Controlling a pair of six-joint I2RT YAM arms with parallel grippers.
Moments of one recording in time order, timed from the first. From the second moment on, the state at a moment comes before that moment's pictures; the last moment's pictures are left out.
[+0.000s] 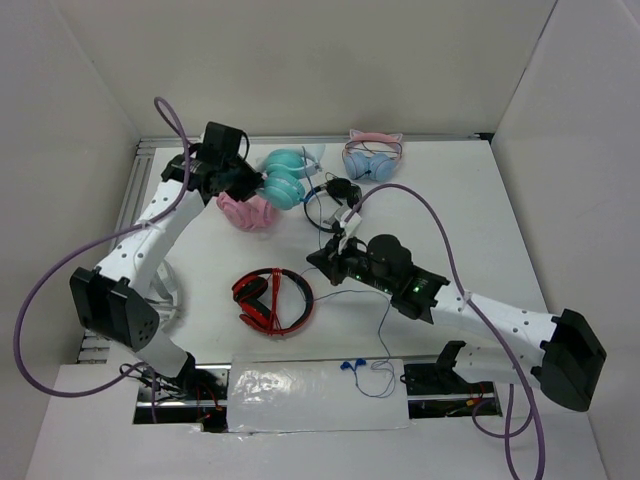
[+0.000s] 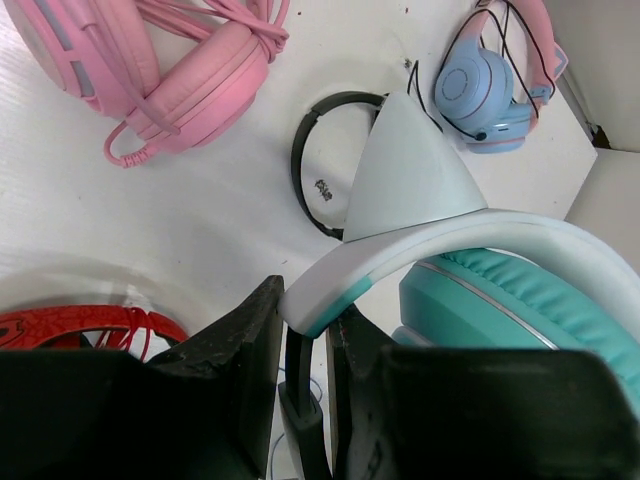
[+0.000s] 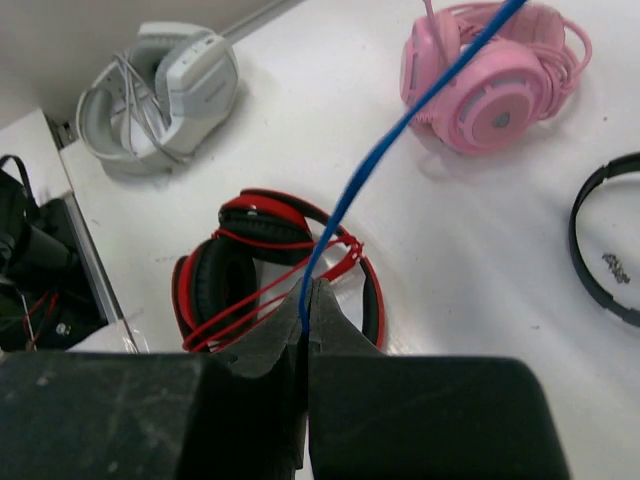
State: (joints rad) left arm -0.35 1.59 1.63 -0.85 -0.10 -1.08; right arm 0.91 1.09 0.67 0.24 -0.08 0.17
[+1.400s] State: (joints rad) left arm -0.25 1.34 1.35 -0.37 0.61 -0.68; right arm 0.62 1.31 0.56 0.65 -0.23 0.39
